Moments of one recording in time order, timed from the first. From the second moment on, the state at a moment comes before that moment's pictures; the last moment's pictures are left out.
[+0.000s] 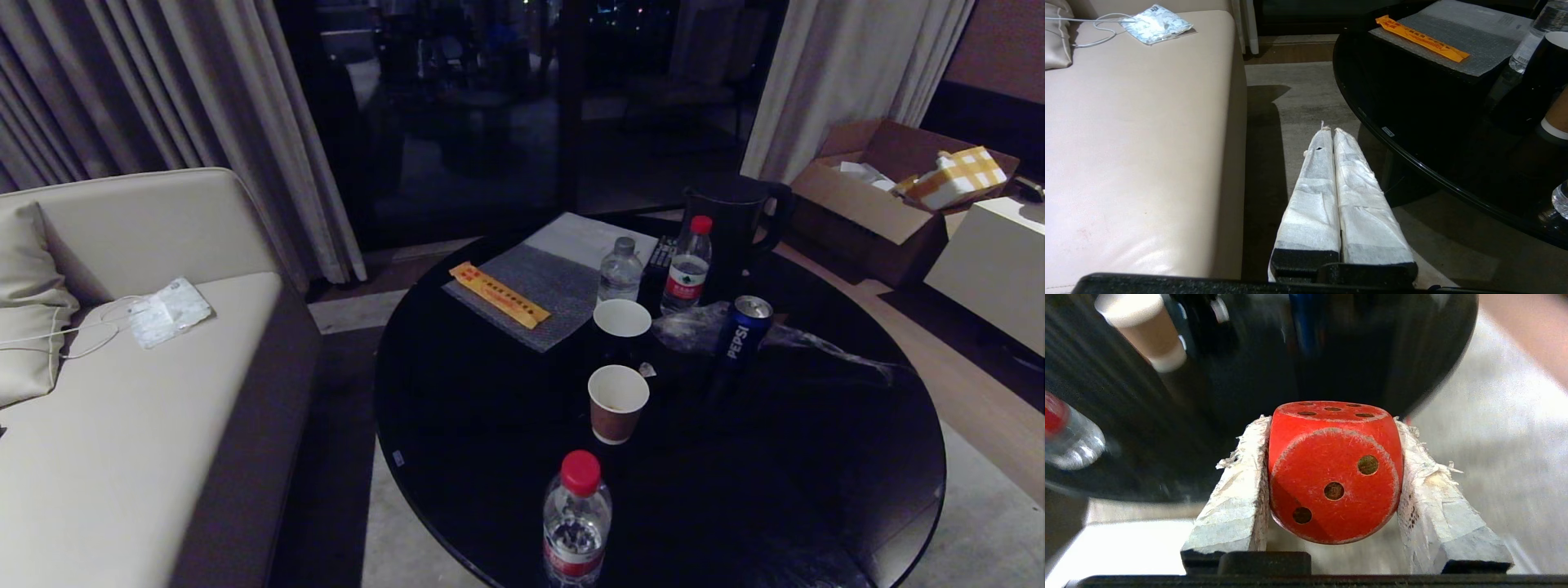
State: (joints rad) left arm -0.01 0.00 0.00 0.00 0.04 -0.03; right arm -0.01 0.15 -0.03 0.04 -0.01 0.05
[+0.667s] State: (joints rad) left arm -0.01 0.00 0.00 0.00 0.04 -0.03; right arm 0.01 0.00 -0.02 0.04 -0.01 0.05
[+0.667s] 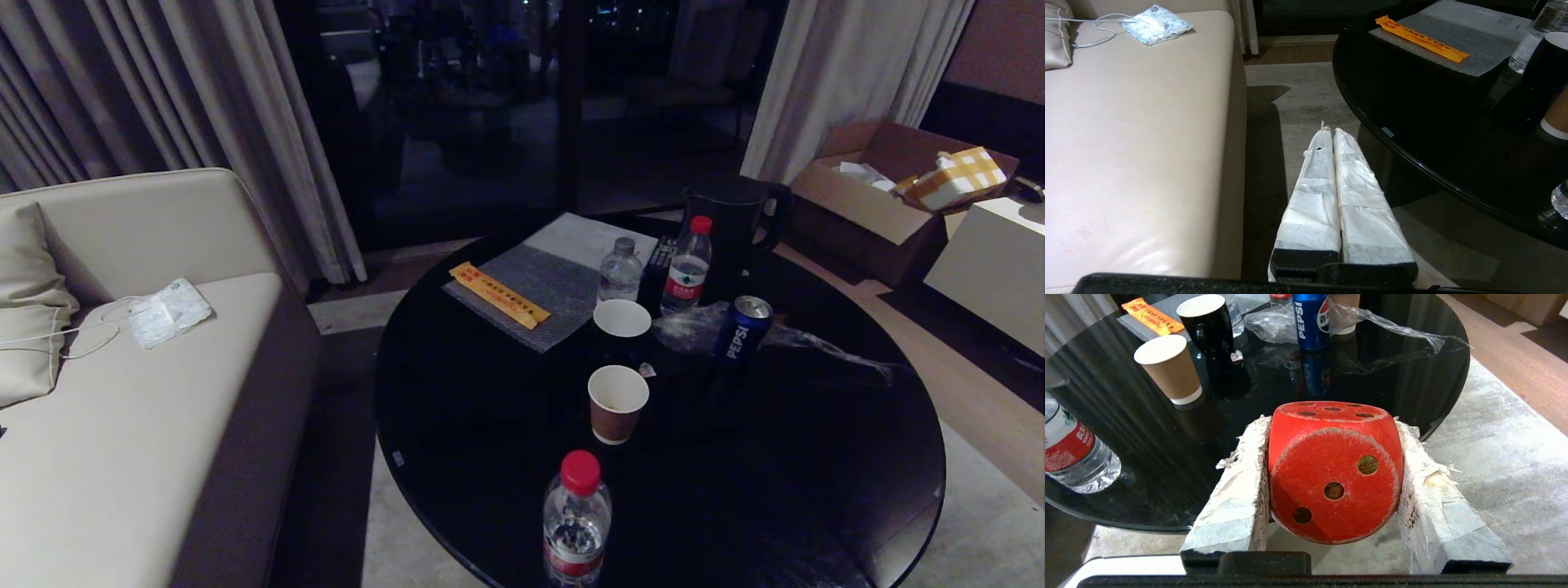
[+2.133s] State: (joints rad) left arm -0.01 0.00 0.00 0.00 0.04 -0.03; right arm 0.01 0.00 -0.02 0.05 0.00 0.04
